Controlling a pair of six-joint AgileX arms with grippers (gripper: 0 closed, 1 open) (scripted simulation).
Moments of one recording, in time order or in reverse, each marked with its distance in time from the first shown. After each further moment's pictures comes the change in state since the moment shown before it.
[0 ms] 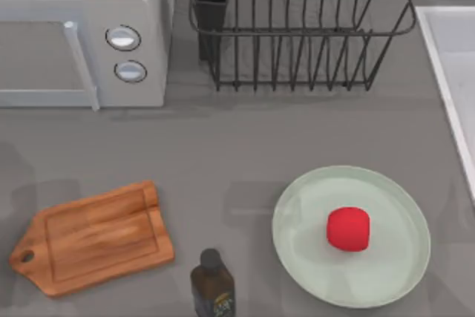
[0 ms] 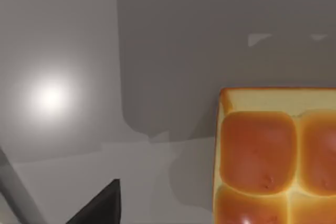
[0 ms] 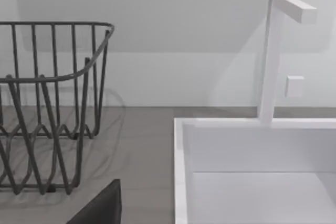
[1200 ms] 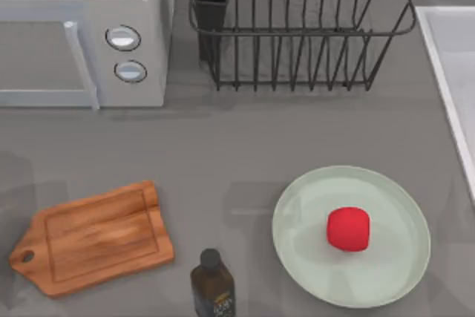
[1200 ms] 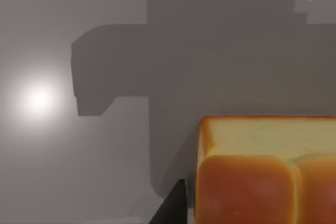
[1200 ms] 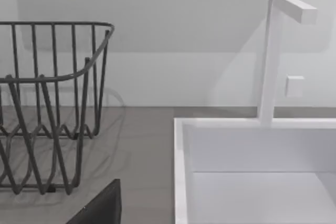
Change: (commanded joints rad) left arm 0.000 0.062 -0.065 0.120 0.000 0.002; right arm 0.000 0.000 0.000 0.000 0.000 0.000
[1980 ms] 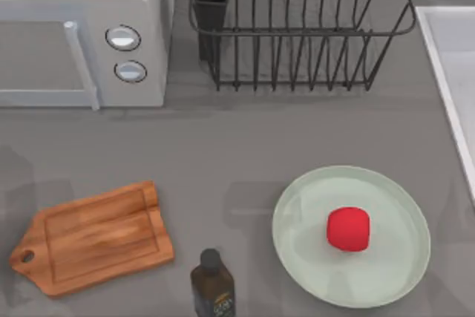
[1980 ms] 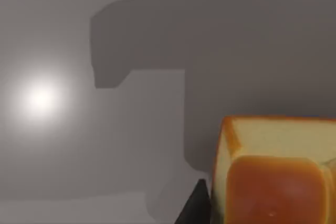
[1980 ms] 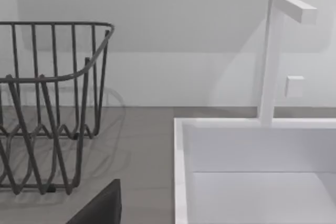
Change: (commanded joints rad) left arm 0.000 -0.049 0.041 -0.087 0.003 -0.013; right arm 0.000 0.000 0.000 0.000 0.000 0.000
